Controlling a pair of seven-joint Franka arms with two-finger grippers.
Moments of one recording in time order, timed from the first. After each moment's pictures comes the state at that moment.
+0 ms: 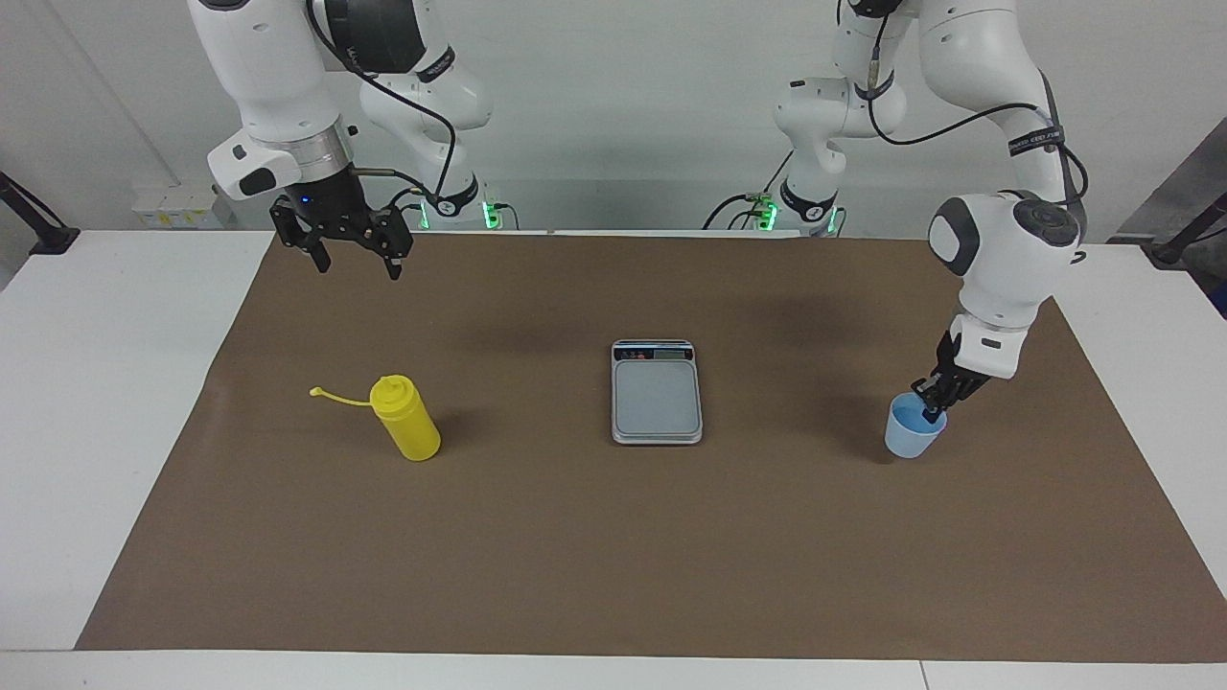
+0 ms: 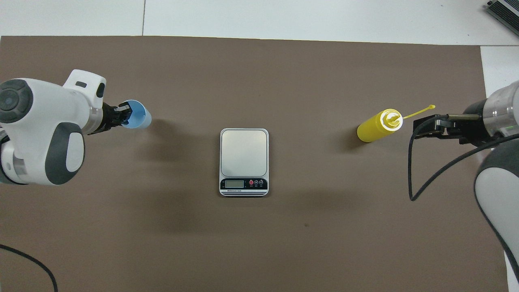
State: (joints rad) left arm -0.12 0.16 -0.06 -1.98 -0.03 2.29 -0.61; right arm -0.02 -0.05 0.10 -1.67 -0.02 1.66 0.20
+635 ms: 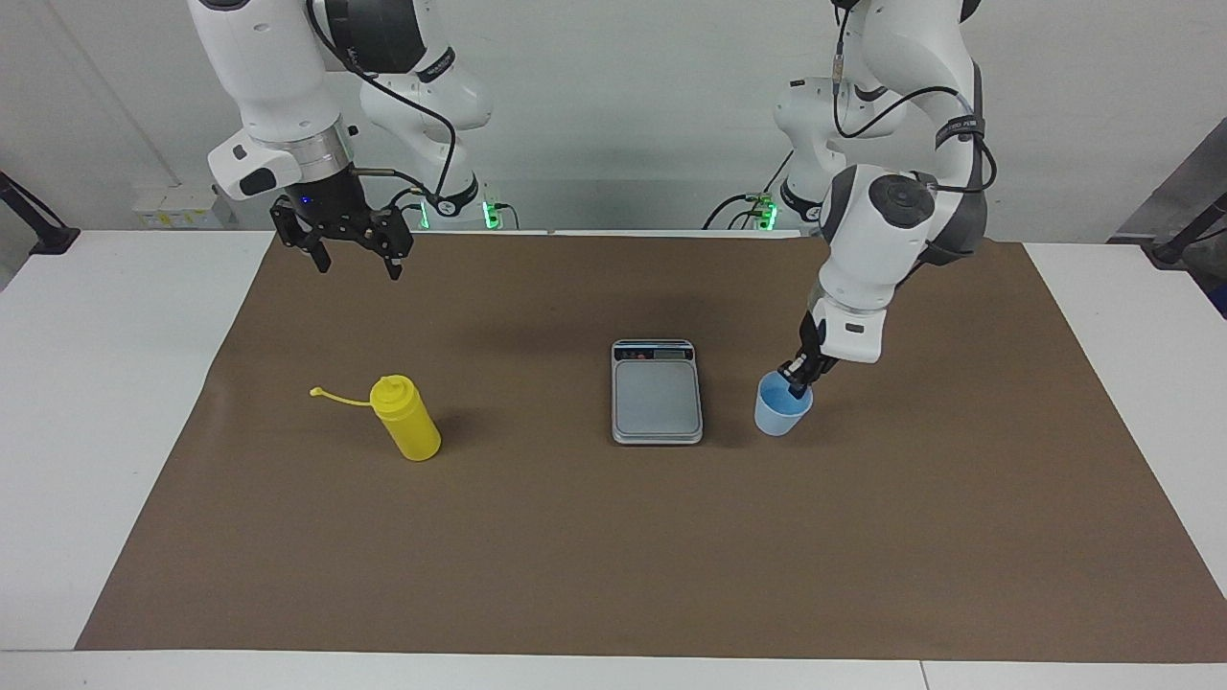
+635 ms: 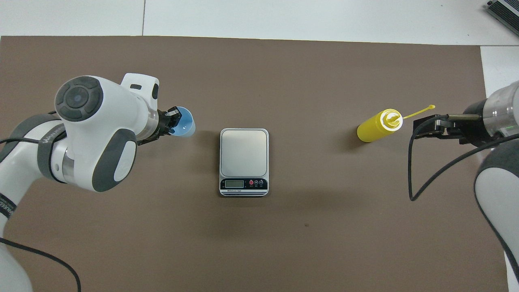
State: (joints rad) left arm -0.13 0.17 -0.30 -1.89 0.00 2.17 -0.97; right arm -0.02 -0.05 0.10 -1.67 -0.02 1.66 0.20
